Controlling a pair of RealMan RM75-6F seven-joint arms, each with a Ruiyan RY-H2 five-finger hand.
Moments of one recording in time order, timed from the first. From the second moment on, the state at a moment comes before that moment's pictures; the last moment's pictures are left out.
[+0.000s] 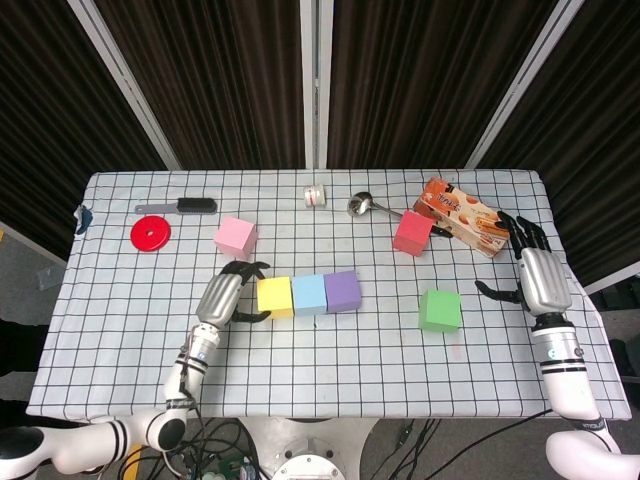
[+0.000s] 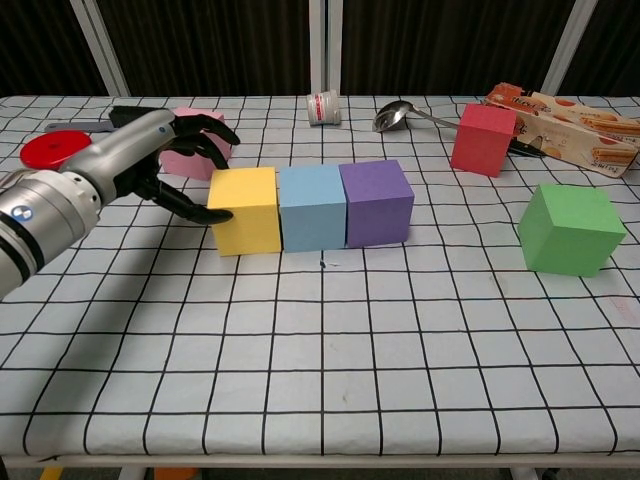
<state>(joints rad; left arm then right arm) -0.59 -1.80 -0.23 -1.35 1.23 1.11 0.02 0.41 -1.15 0.27 -1.75 -1.15 1.23 0.02</state>
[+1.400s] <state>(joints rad) -0.59 -1.81 -0.22 -1.35 1.23 1.09 -0.01 0.40 -1.15 0.26 -1.74 -1.16 1.21 0.03</state>
